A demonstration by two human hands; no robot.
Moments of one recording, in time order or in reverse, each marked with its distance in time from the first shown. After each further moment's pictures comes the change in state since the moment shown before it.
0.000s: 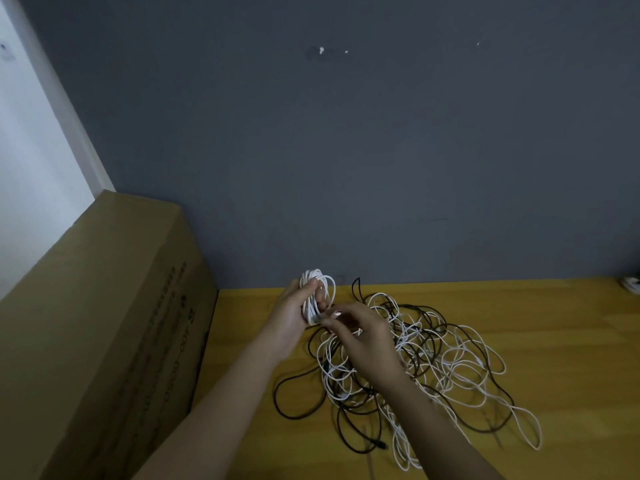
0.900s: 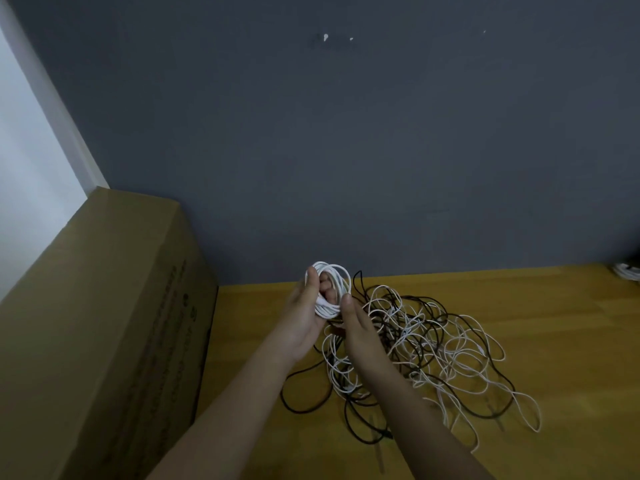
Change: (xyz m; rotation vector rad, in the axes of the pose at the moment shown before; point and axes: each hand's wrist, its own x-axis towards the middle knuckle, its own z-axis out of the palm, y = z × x) left_hand -0.002 0.001 0.004 -0.211 0.007 -0.032; right_hand 0.001 -0.020 0.032 0.380 -0.043 0.480
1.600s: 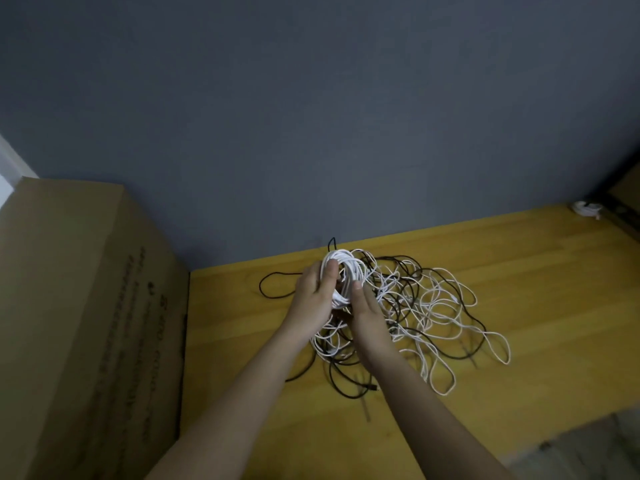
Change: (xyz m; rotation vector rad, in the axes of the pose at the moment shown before) left_hand -0.010 -0.047 0.027 0.905 -0.031 0.115; right_hand -0.020 0.040 -0.037 0.114 0.231 0.190
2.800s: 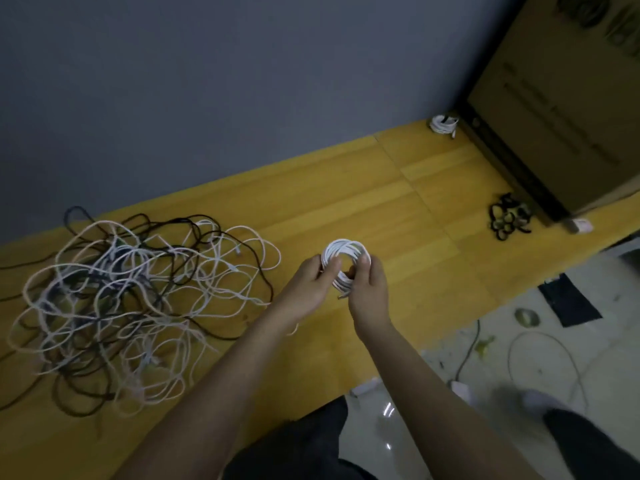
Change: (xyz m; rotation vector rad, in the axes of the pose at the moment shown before) left_hand 0.075 0.017 0.499 0.146 -0.468 -0.190; right_hand 0.078 0.058 -0.493 -0.067 0.466 -0.011
